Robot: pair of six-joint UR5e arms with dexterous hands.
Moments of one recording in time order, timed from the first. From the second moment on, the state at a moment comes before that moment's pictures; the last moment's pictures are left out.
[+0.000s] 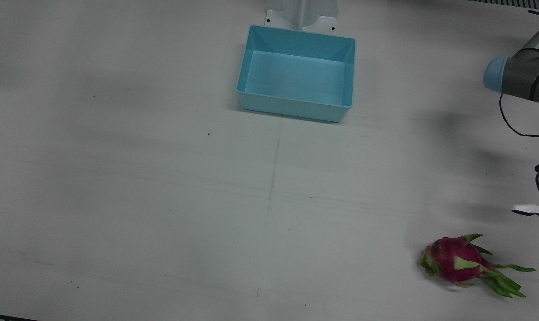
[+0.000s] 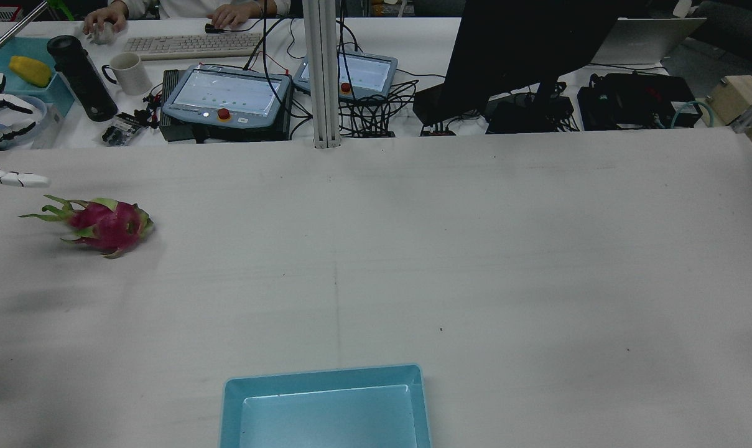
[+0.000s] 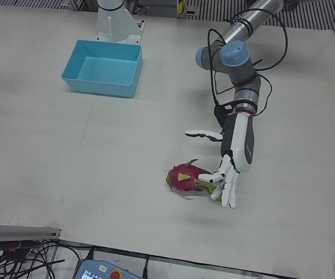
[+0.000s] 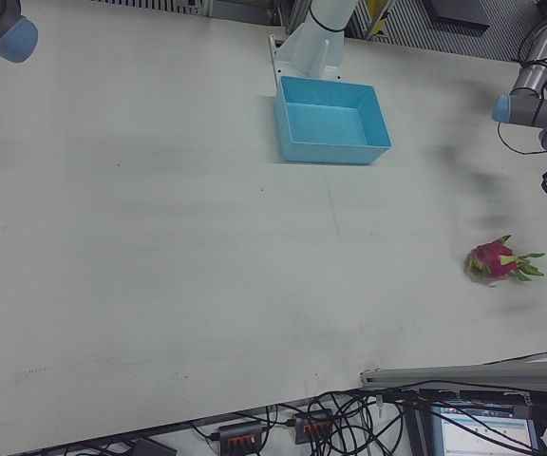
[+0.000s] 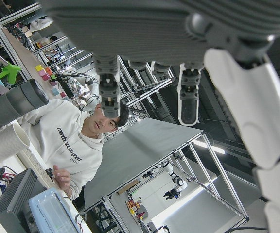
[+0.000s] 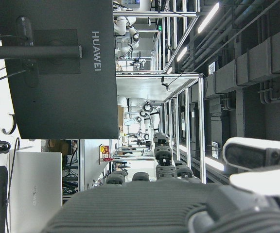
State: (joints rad) left arm -0.93 -1.72 -1.70 -0.01 0.94 0.71; right arm 1.52 -1.56 1.57 -3.06 -1.49 0.04
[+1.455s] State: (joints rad) left arm -0.93 -1.73 -1.70 -0.01 0.94 0.71; right arm 1.52 -1.56 1.57 -3.06 -1.49 0.04
